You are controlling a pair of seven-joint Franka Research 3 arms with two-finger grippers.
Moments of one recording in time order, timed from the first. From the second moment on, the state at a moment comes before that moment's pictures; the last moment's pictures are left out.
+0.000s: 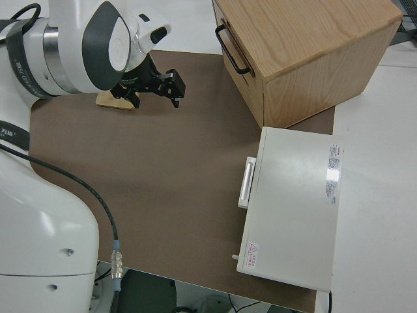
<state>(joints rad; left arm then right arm) -0.03 0.02 0.10 -1.91 0.45 1.52 -0.09 -0.26 0.02 0.38 -1.49 -0.02 1.48 0.04</state>
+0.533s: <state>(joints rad) -0.03 0.07 0.14 -1.94 0.40 1.56 -0.09 -0.26 0.02 0.38 -1.49 -0.02 1.48 0.04</state>
